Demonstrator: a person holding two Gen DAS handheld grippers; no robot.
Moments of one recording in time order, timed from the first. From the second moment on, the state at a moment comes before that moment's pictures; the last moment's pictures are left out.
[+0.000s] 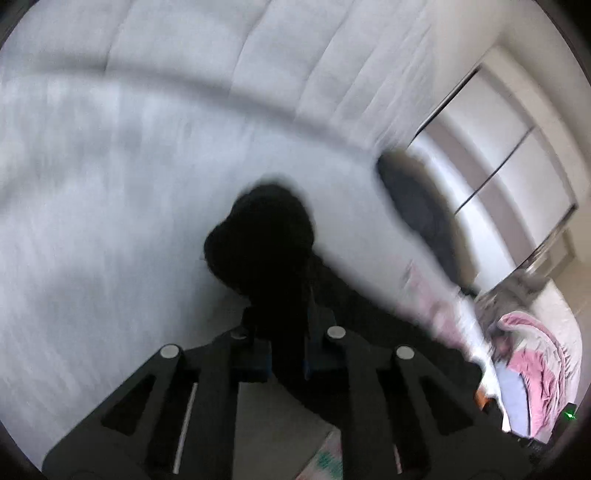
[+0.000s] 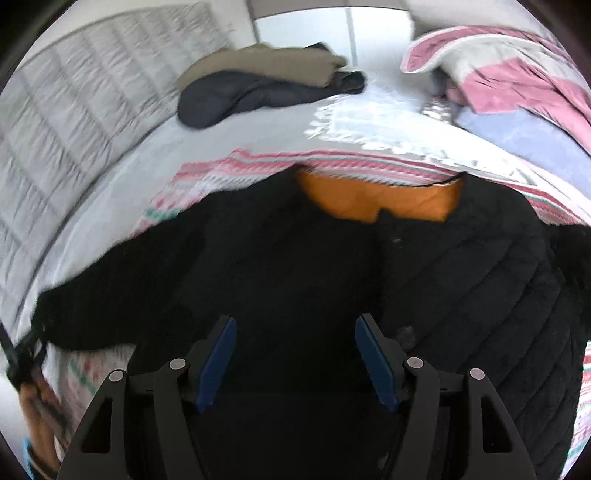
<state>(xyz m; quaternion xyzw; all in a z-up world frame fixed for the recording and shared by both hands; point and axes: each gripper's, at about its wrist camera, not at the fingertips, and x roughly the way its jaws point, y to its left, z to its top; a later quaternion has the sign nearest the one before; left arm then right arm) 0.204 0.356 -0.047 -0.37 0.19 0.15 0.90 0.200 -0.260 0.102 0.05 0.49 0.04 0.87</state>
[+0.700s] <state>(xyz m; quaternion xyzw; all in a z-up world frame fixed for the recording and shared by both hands) 0.214 0.356 -0.048 -0.41 0.32 0.18 0.83 0.175 -0.239 0.090 0.05 0.49 0.08 0.87</state>
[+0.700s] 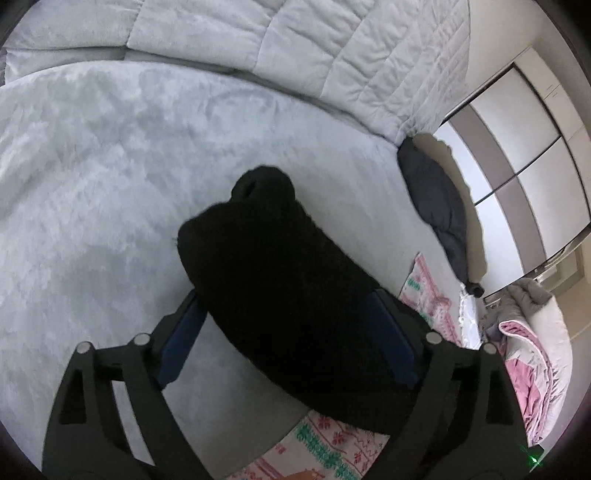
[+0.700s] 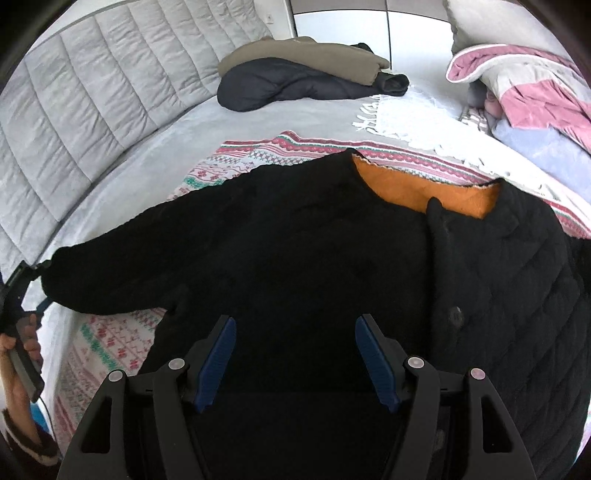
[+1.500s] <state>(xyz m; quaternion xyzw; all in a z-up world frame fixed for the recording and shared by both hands) 0.218 0.323 -0.045 -0.38 0.40 0.18 0.82 0.109 -0.275 0.130 0.07 0.46 0.04 0.88</state>
